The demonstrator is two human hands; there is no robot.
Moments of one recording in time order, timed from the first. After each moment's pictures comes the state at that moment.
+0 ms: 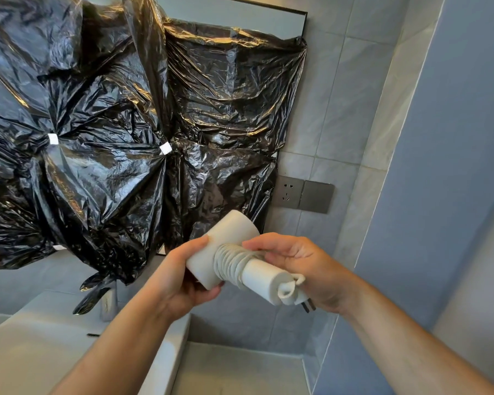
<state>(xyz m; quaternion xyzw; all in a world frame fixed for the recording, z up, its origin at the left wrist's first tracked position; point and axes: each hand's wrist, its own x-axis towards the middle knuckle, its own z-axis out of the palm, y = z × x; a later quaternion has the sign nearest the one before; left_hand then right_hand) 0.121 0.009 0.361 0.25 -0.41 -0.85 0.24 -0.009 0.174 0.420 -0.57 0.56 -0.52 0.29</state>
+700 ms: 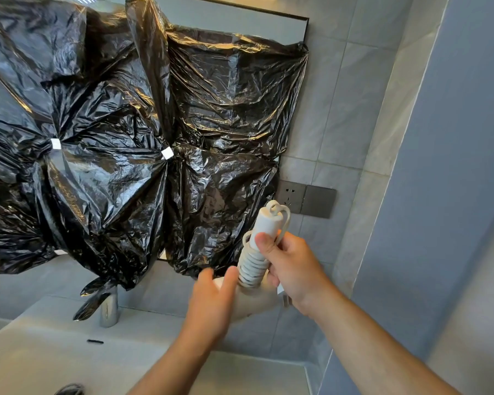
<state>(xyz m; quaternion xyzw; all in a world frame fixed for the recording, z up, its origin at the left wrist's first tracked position) 0.093 0.053 0.328 0.34 -0.67 -0.56 0.34 -0.007 0.143 0.406 -0.45 0.62 -0.62 0.16</state>
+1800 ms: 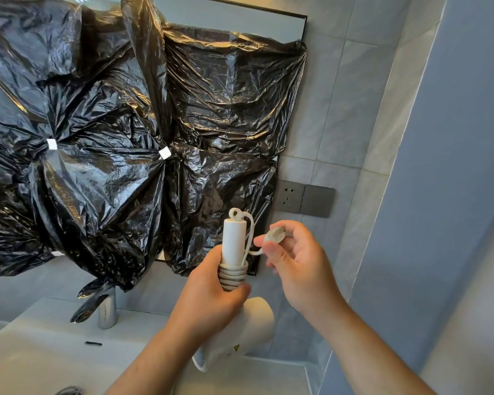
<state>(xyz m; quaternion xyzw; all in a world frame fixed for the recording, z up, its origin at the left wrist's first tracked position) 0.106 0.044 0.347 0.16 -0.79 -0.40 0.43 0.002 0.158 0.406 -0.52 0.57 -0.64 0.03</state>
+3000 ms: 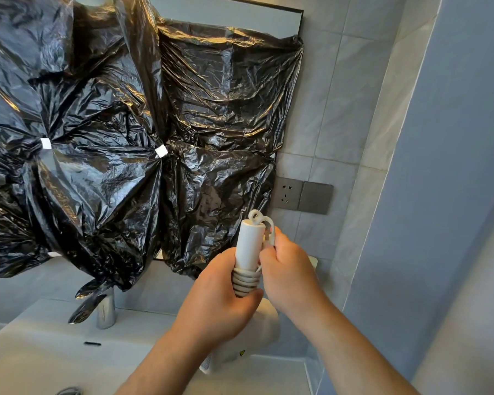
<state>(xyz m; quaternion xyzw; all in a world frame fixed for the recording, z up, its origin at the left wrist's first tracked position) 0.106 0.061 0.352 0.11 -0.82 -0.36 0.43 0.001 0.135 0.395 -0.44 0.75 -0.49 -0.05</state>
